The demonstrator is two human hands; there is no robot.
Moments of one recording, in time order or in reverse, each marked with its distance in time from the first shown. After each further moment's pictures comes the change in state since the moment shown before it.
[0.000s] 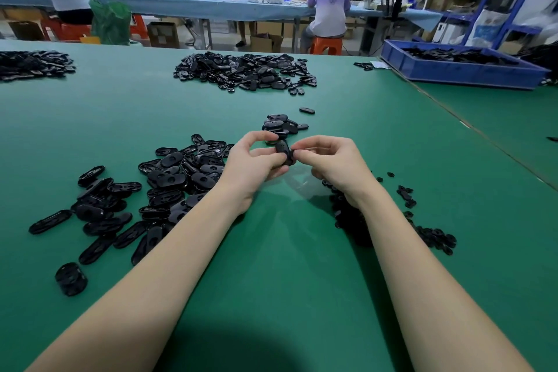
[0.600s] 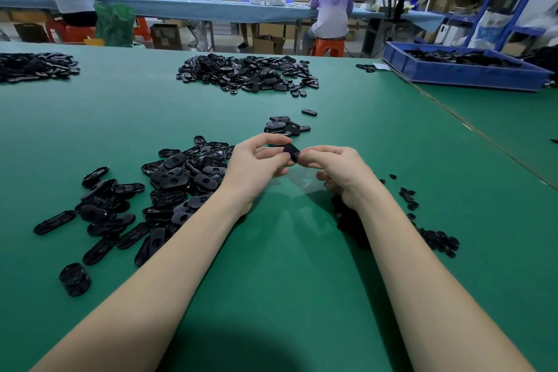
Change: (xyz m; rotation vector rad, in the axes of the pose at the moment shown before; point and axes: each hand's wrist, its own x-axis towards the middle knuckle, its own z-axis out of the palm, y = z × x) left_hand -0.003 0.000 -0.001 0.149 -0.037 0.113; right_hand 0.003 -0.001 0.003 -0.003 0.123 0.318
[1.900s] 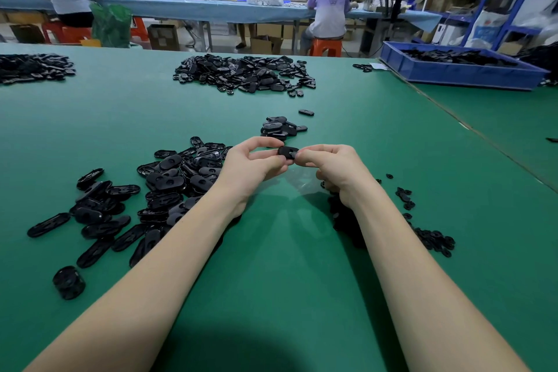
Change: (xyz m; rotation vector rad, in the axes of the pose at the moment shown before) left_hand 0.000 0.002 -0.003 -0.158 -0.021 -0.087; right_hand -0.004 -0.005 0.000 -0.044 0.043 -0.027
